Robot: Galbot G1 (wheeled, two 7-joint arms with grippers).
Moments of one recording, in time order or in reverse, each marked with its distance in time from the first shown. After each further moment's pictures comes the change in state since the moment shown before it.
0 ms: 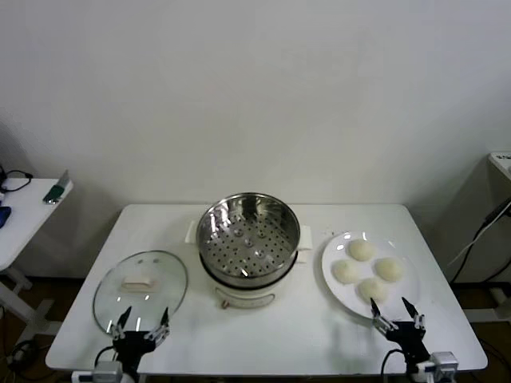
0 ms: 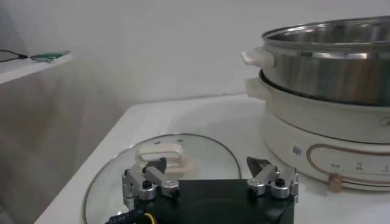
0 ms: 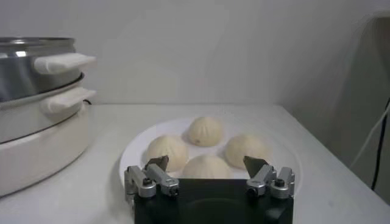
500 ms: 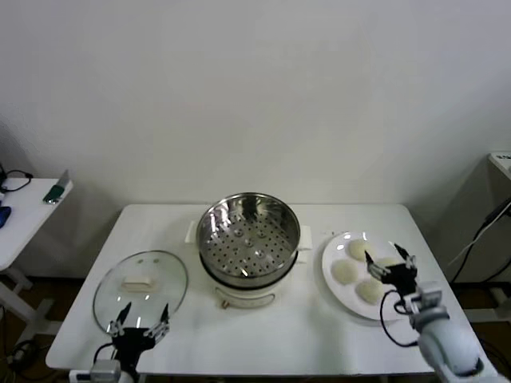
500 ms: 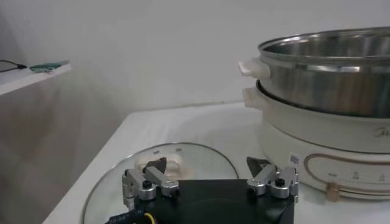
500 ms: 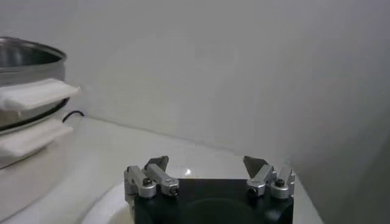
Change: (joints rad) left arm 0.004 0.023 0.006 -0.012 -0.009 -0.014 -0.001; right arm 0.532 -0.327 -0.287 -0.184 -0.057 -0.188 -0.155
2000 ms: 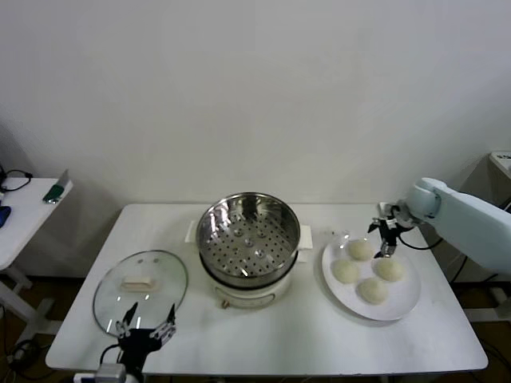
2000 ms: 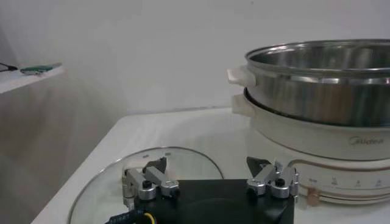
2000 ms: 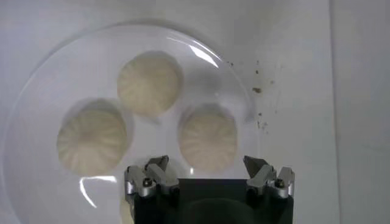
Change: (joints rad) left arm 0.019 -0.040 0.018 -0.023 0.023 -0.008 0.015; right arm 1.209 0.055 -1.383 -0.816 -0.229 0.181 -0.878
